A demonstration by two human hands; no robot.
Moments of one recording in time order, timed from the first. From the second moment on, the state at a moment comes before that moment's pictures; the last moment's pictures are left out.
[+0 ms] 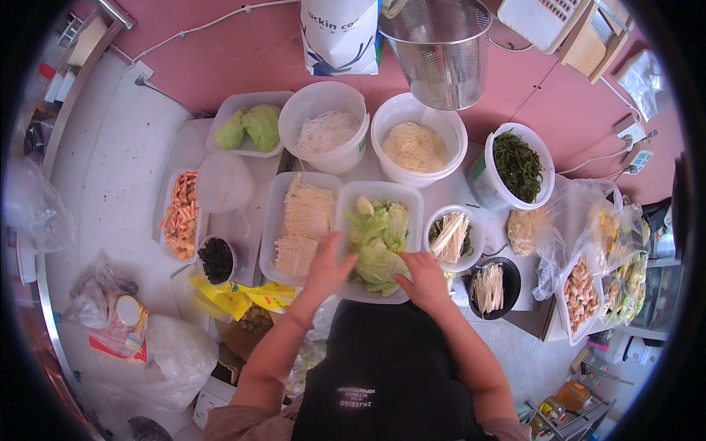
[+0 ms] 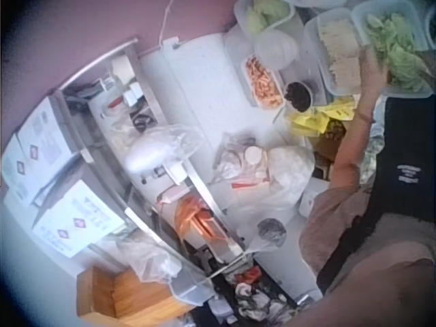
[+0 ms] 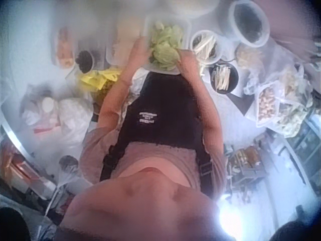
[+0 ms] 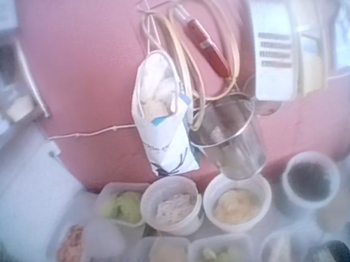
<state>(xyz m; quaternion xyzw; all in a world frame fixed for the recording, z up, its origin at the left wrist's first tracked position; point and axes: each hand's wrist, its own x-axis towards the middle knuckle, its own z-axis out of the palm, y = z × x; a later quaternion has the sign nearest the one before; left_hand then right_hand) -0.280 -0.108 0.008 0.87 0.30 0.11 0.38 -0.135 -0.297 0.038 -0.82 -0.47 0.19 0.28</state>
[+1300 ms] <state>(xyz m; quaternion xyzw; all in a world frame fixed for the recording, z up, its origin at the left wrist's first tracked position) -0.299 -0.059 0.015 0.72 0.41 0.22 0.51 -0.093 -0.275 0.014 -0.67 -0.11 0.32 0.66</state>
